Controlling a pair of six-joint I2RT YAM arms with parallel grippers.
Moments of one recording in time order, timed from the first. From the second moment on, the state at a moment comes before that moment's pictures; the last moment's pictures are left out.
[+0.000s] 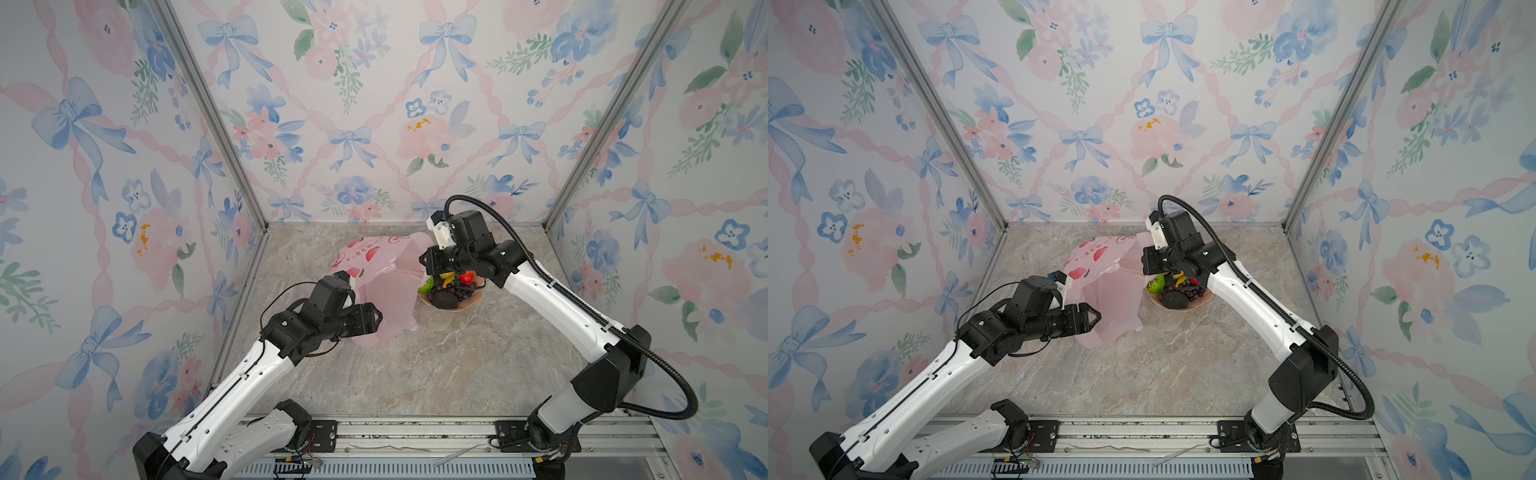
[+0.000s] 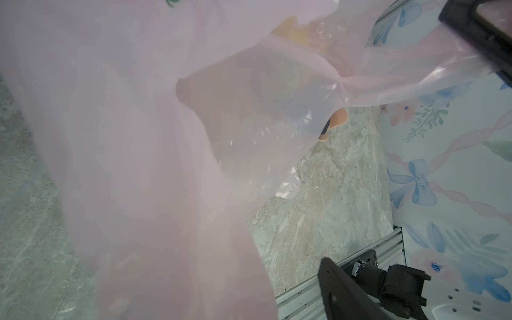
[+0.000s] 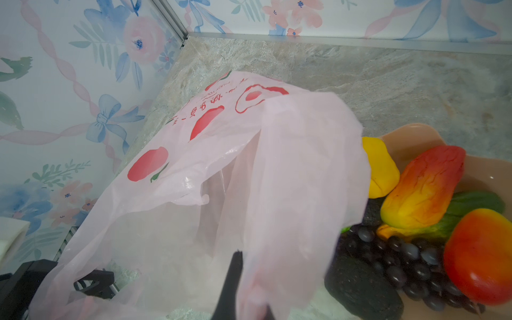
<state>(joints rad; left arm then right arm) -0.61 0.97 0.98 -0.81 0.12 -0.72 0.62 1.61 1.63 -0.71 -0.16 0.36</state>
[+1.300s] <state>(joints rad) -0.75 0.87 1.30 -0.92 -0.18 -0.73 0.70 1.49 1.80 -0.86 -0.14 0.39</state>
